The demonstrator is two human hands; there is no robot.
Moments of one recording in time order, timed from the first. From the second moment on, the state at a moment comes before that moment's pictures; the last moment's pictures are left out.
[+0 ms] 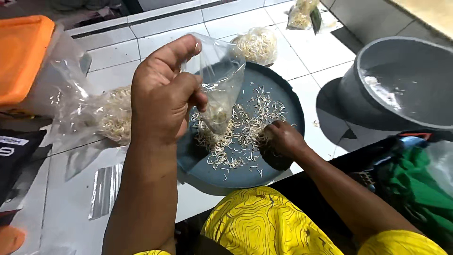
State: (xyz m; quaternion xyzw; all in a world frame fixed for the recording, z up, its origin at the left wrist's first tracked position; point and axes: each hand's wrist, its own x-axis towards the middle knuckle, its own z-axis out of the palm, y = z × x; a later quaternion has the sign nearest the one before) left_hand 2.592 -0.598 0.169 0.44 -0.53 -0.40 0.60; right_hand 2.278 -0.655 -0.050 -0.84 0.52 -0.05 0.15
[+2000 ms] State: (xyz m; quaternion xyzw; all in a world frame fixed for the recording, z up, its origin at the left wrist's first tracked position) left_hand 2.650 -0.574 0.173 0.58 -0.54 -0.26 0.55; right_hand 2.321 -0.645 -0.050 -0.80 0.56 -0.10 0.20
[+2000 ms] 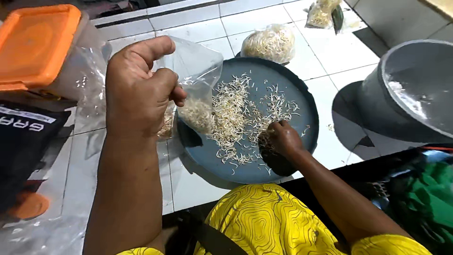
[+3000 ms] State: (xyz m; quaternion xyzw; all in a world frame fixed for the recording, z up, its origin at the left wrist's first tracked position) left_hand 2.561 -0.556 0.025 0.66 -0.59 -0.19 0.43; right_hand 2.400 -0.620 0.063 -0.85 0.35 -0.21 0.33
